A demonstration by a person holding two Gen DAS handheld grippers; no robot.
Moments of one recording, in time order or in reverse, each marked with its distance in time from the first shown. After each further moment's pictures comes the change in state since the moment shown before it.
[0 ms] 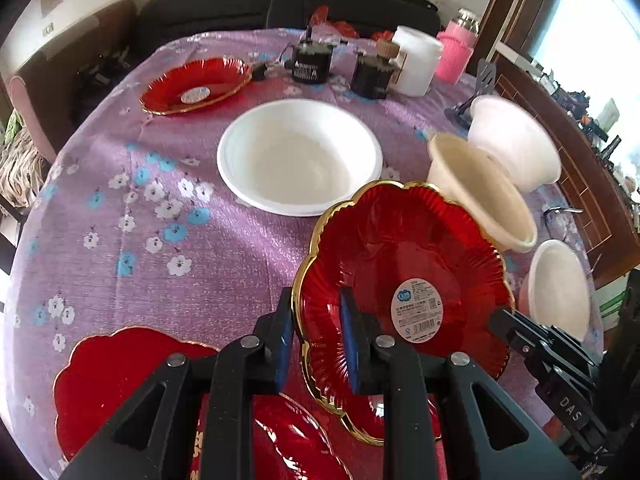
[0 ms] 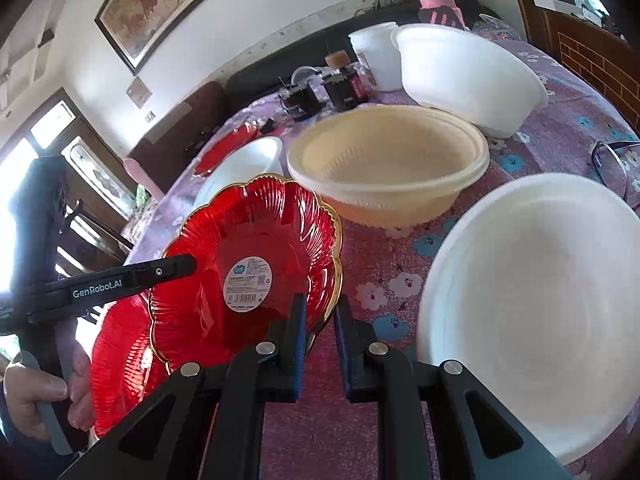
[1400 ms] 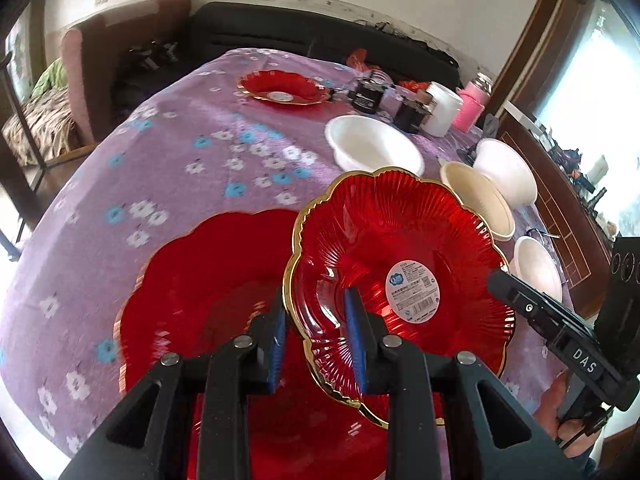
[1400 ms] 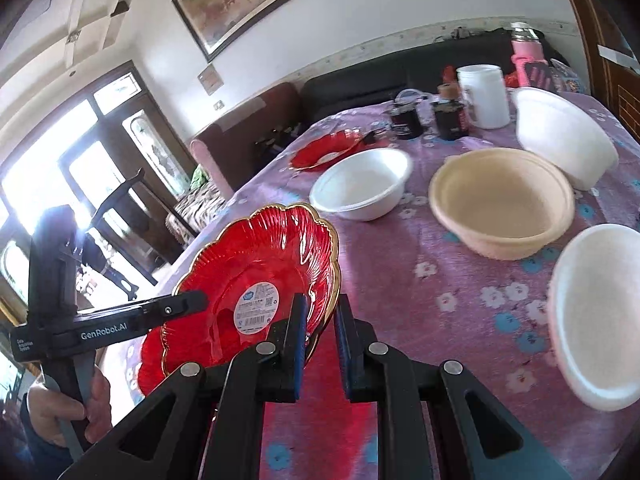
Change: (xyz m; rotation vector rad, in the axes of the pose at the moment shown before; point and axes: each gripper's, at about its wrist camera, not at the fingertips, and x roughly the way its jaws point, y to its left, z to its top) left arm -0.081 0.085 -0.099 -0.168 -0.149 -0.033; right arm -0.015 0.095 -0.024 -0.211 -0.031 0.163
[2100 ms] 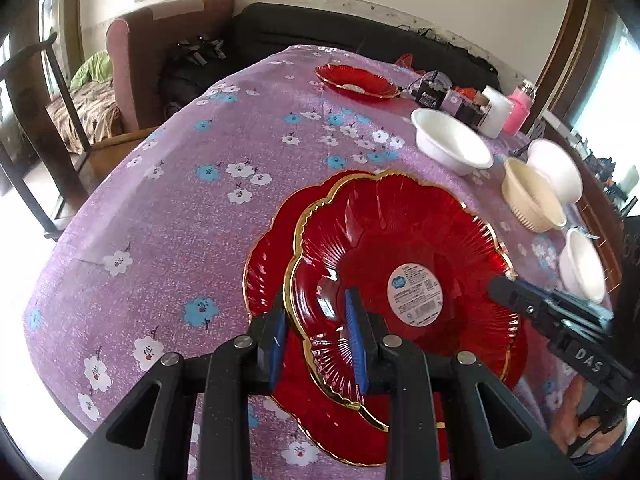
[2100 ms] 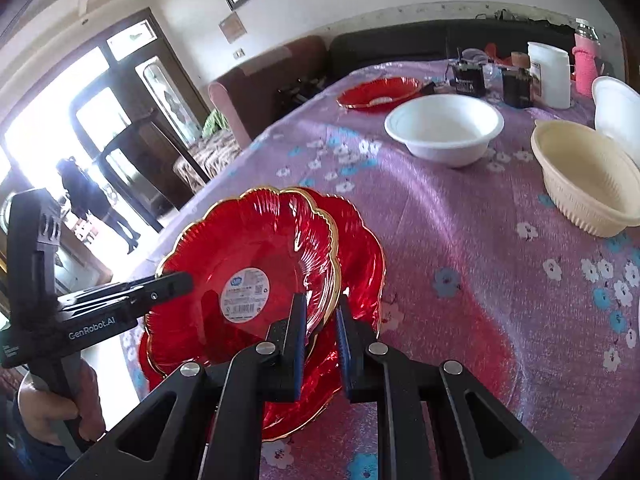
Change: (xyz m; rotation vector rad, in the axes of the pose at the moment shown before) left arm -0.005 0.060 -0.035 -0.030 -0.015 0.144; right arm 0.071 0.055 -0.022 -0.091 0.165 -0.003
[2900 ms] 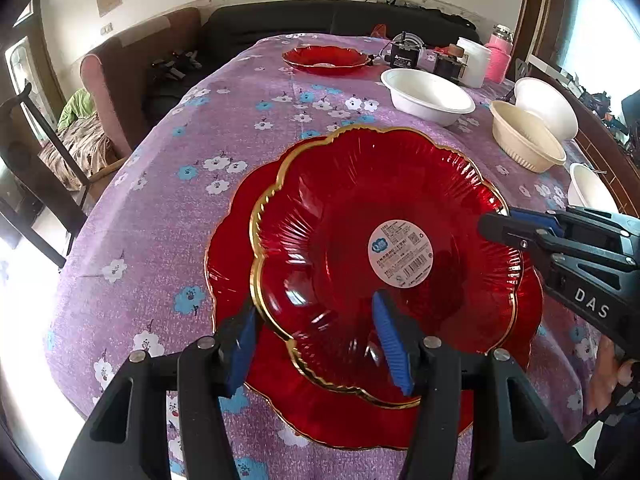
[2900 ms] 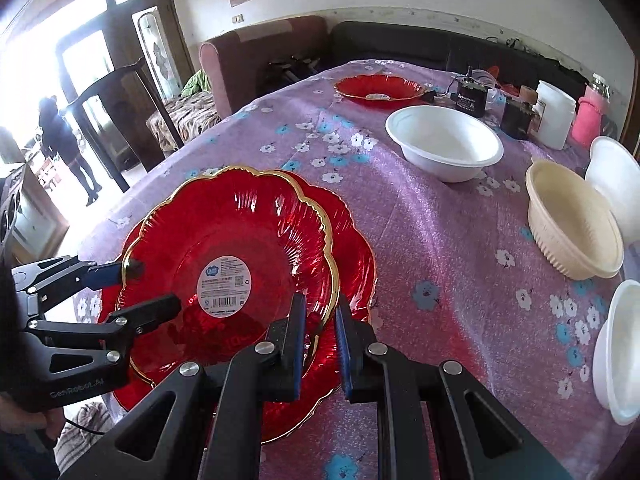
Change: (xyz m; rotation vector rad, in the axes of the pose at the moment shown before) left arm -0.001 -0.026 -0.017 0.177 0.041 0.055; right arm 0.007 0.023 0.008 -0.165 0.073 -0.189
